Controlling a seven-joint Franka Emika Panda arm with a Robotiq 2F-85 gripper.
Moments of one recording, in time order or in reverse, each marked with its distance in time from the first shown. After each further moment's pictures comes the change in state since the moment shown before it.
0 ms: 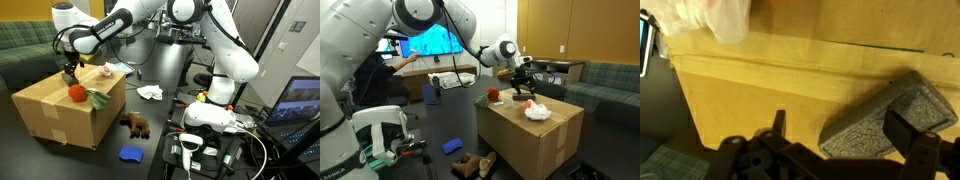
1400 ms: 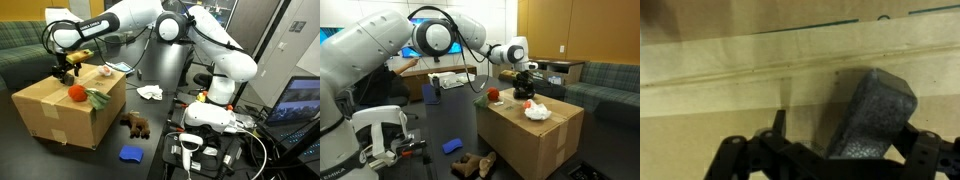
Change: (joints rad) arm -0.066 0.243 0.080 0.390 0.264 -0.223 -0.001
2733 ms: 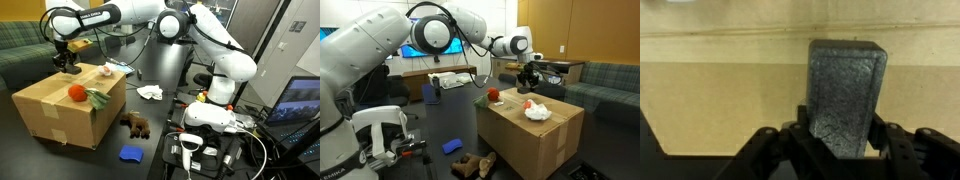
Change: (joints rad) arm -0.024 -0.035 -0.001 0.055 -0.005 -0.030 -0.130
